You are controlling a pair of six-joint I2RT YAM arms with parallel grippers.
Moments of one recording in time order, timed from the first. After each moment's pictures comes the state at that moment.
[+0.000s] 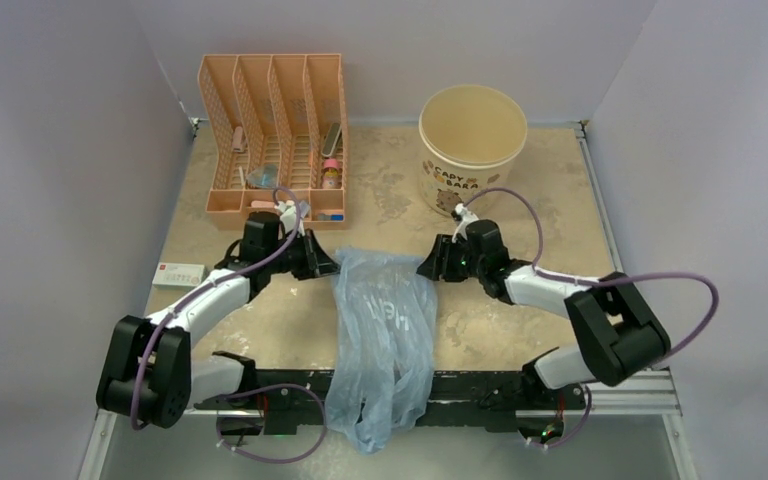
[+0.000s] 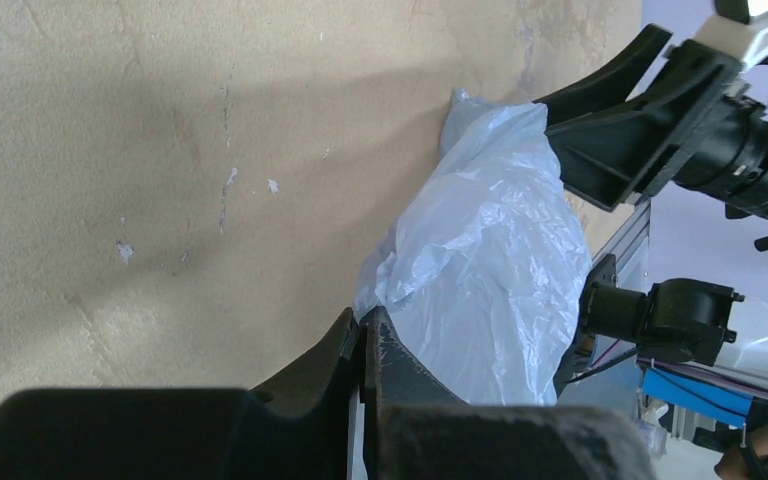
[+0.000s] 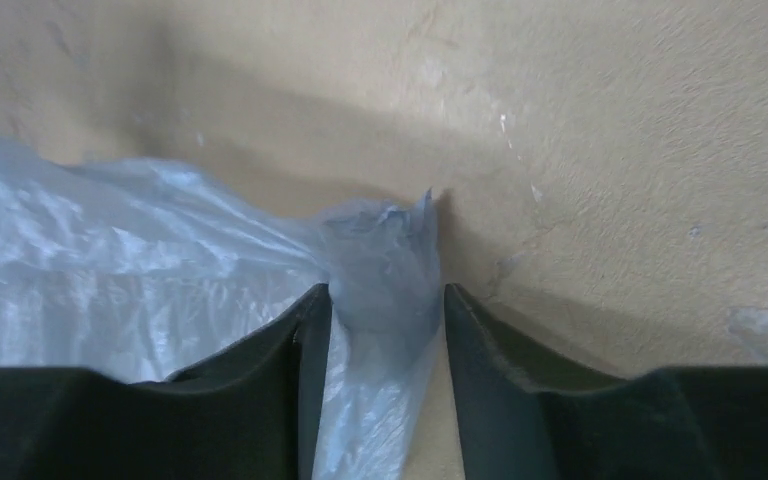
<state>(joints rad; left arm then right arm) -0.25 1.22 0.56 -0.04 0.61 -0.57 0.46 1.41 0.53 0.22 -0.31 0.57</state>
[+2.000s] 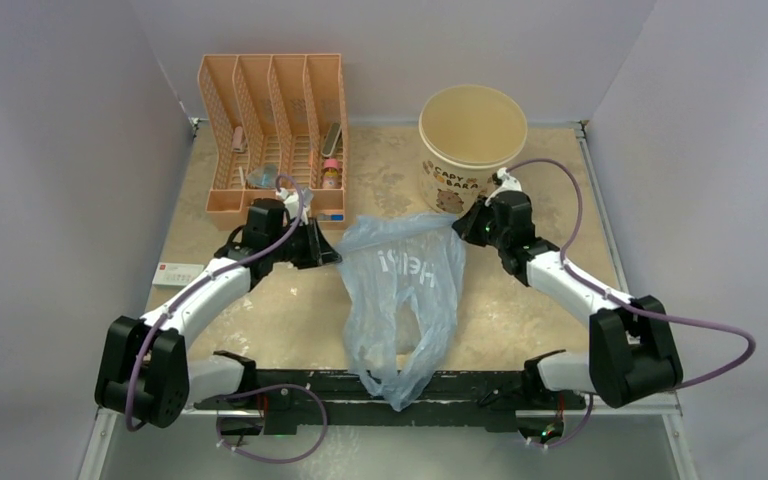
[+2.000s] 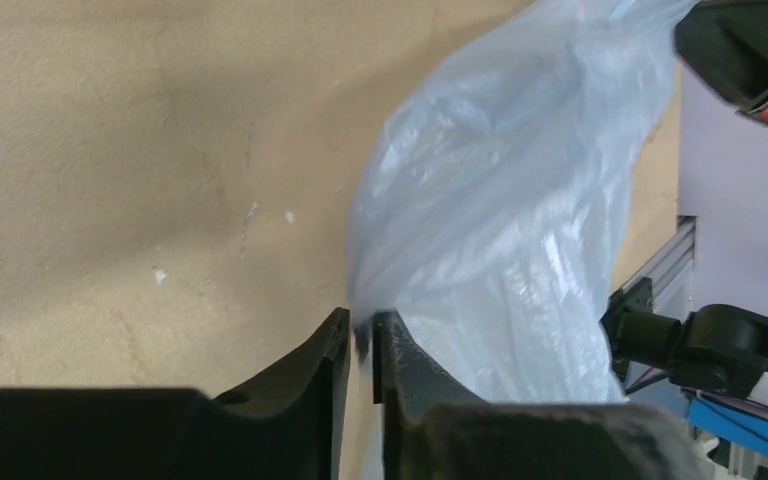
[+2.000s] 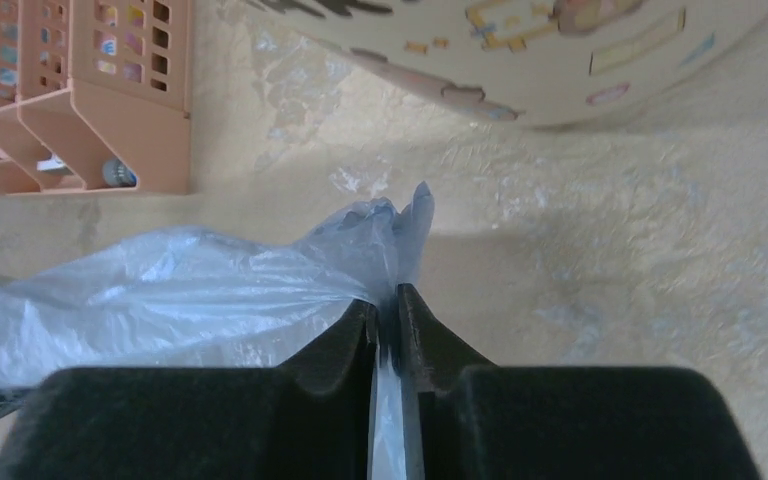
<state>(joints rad) -0.29 1.22 0.68 -0.16 0.50 -0.53 0.30 1.30 0.67 0.08 -0.11 0.60</state>
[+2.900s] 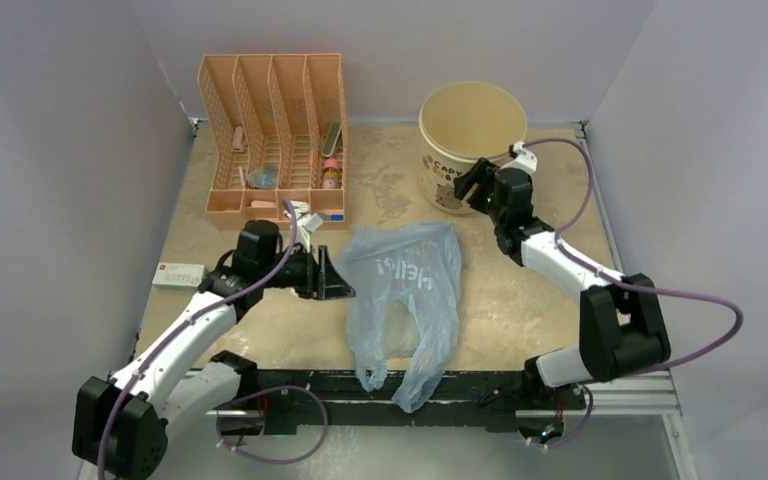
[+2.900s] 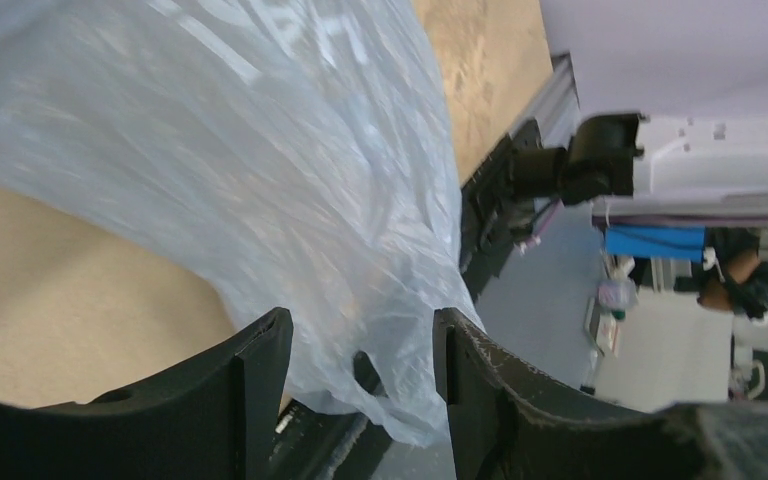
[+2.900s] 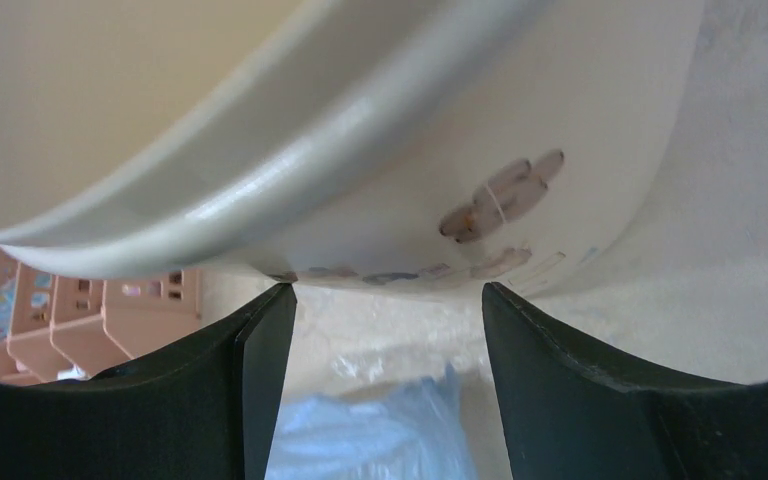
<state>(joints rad) -0.34 0.95 0.59 -0.29 0.76 -0.51 0.28 1.40 0.80 0.23 0.13 0.63</state>
